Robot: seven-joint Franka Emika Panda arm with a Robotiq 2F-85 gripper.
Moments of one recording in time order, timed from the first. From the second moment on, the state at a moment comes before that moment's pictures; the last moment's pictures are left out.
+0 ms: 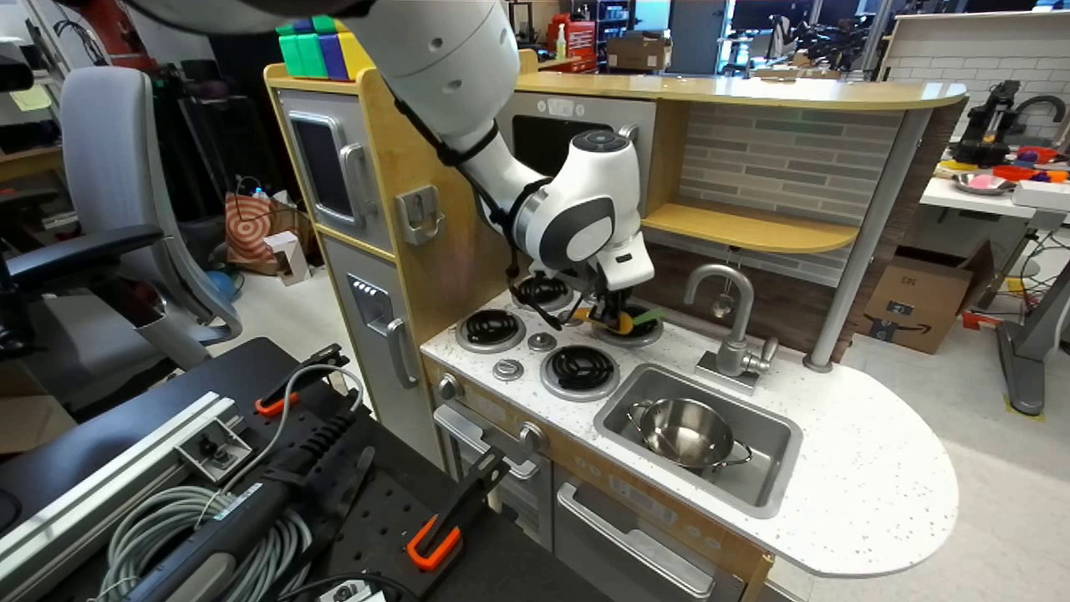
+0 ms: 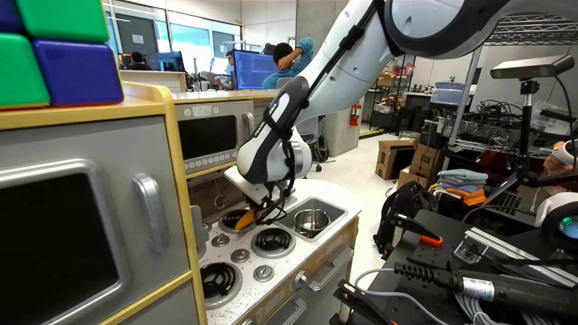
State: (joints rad) arm 0.05 1.21 -0.05 -1.34 0.29 2.85 1.20
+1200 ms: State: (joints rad) arm -0.02 1.01 -0.25 -1.66 0.29 2.78 1.44
